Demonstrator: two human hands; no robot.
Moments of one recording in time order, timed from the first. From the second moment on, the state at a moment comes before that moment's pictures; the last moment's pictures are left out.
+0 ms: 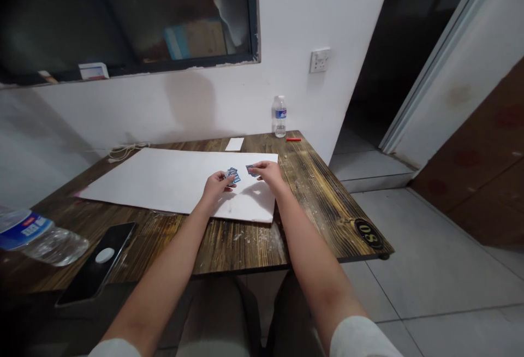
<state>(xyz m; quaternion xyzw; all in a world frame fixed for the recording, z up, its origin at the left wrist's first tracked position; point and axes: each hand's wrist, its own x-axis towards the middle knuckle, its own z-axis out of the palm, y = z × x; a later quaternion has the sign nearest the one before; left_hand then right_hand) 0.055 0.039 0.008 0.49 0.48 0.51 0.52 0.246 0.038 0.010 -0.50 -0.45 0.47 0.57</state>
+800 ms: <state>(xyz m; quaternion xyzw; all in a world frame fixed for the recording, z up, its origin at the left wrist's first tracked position) 0.058 0.033 0.012 0.46 0.41 0.47 0.63 0.207 0.037 -0.006 -0.42 -0.62 0.32 0.57</state>
